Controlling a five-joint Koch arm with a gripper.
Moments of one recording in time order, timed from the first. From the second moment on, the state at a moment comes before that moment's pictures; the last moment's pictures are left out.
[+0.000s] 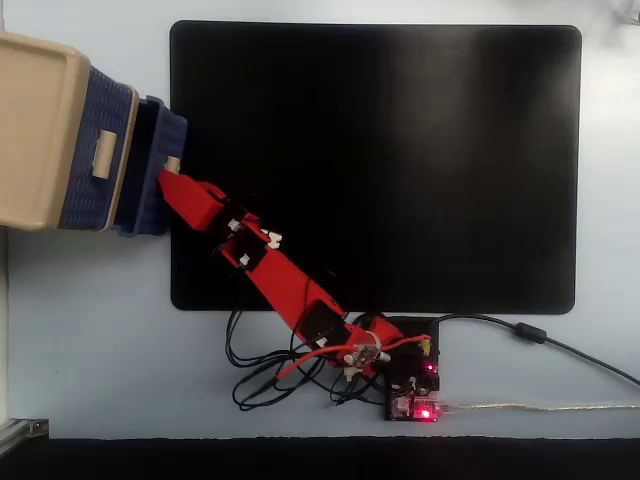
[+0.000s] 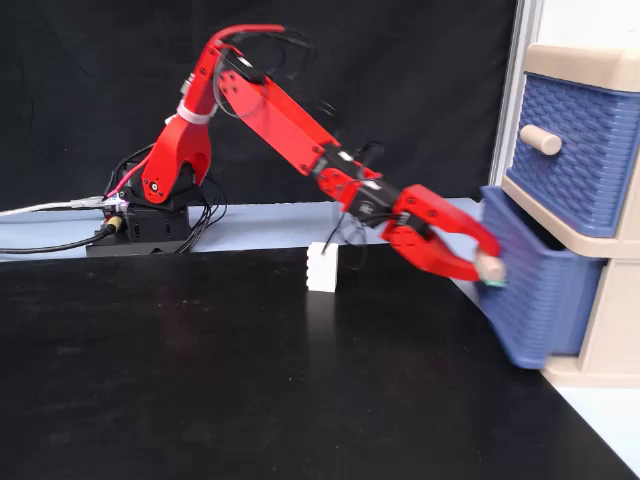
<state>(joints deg) 32.3 66.9 98.9 -6.3 173.2</state>
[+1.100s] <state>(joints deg) 35.0 117.8 98.3 90.0 125.6</state>
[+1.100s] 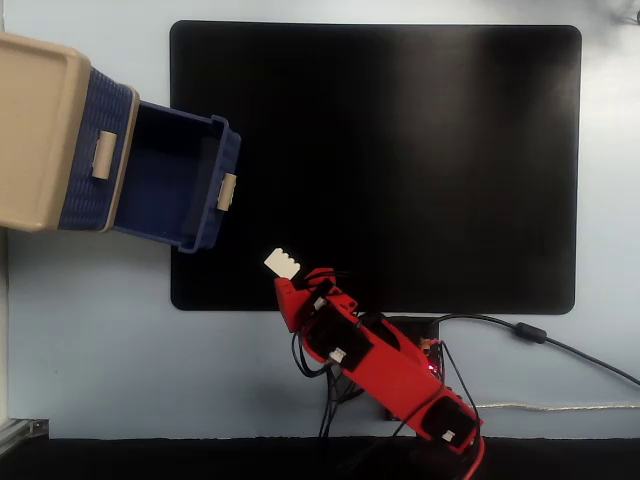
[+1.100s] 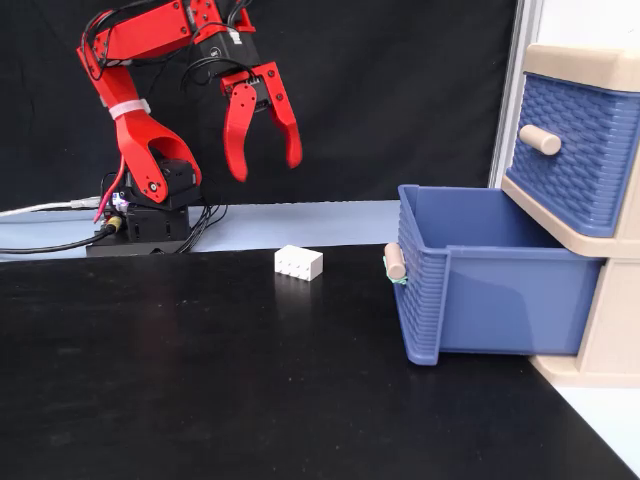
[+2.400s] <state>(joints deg) 31.7 92.4 109.0 63.8 102.6</state>
